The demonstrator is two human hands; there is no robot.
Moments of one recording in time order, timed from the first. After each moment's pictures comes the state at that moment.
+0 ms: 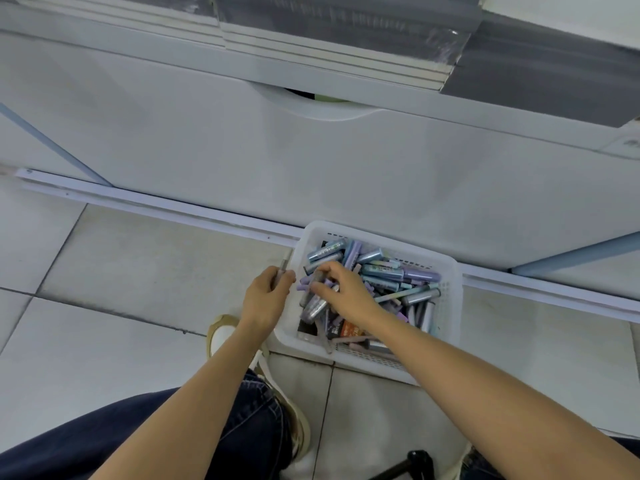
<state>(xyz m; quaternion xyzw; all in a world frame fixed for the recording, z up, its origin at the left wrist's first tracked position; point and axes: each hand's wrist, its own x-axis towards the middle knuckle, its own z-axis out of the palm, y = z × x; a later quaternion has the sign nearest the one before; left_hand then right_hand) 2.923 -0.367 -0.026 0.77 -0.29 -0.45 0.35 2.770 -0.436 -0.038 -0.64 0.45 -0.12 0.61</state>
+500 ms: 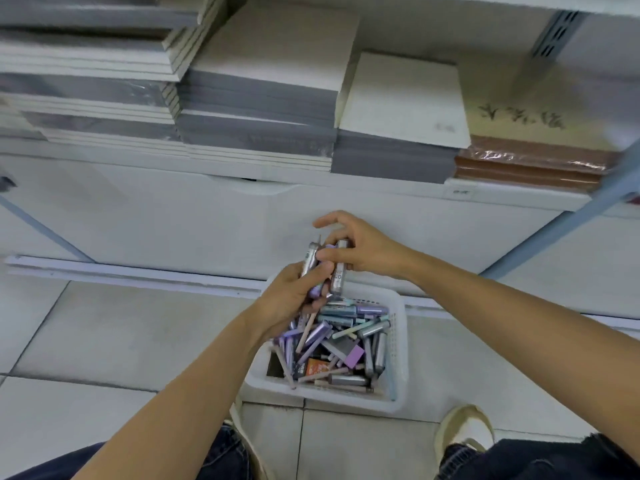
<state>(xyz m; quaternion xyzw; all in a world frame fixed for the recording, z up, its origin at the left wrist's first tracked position) 2.851 -0.424 0.107 0.49 -0.36 -0.67 0.42 2.700 -0.520 0.143 -0.71 0.37 -0.14 0.58</state>
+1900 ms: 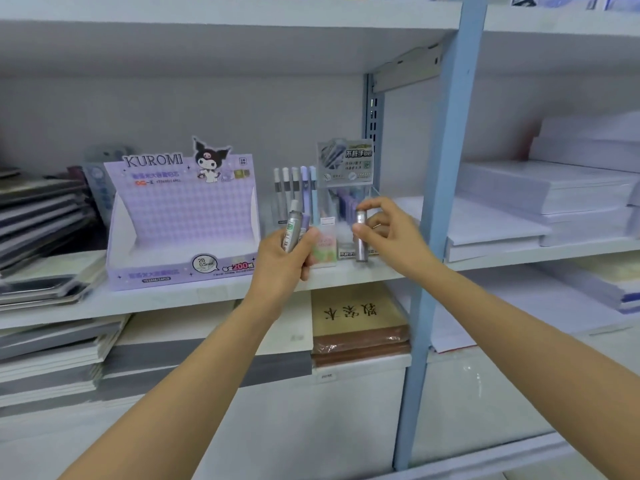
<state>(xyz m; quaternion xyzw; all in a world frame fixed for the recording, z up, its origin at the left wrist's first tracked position) 2.708 -0.528 0.427 0.42 -0.59 -0.35 0.59 2.512 -0.562 0.433 -0.70 0.45 -0.52 0.21</state>
